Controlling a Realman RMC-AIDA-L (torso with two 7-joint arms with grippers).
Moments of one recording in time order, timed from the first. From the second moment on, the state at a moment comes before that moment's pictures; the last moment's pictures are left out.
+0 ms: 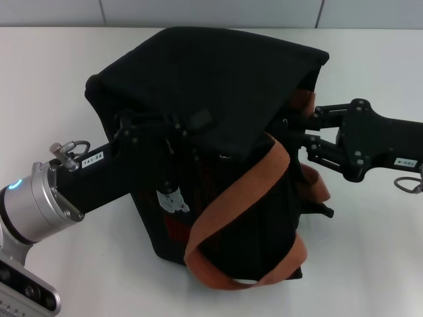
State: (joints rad) left arm -0.50 -2.08 0.86 0.13 1.45 1.88 0.68; right arm 0.47 2.09 -0.84 -0.67 -1.71 -1.74 1.23
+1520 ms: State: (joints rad) left arm -0.50 -2.08 0.87 0.13 1.45 1.89 0.68; right arm 0.45 2.09 -0.99 -0.62 -1.57 -1.62 1.04
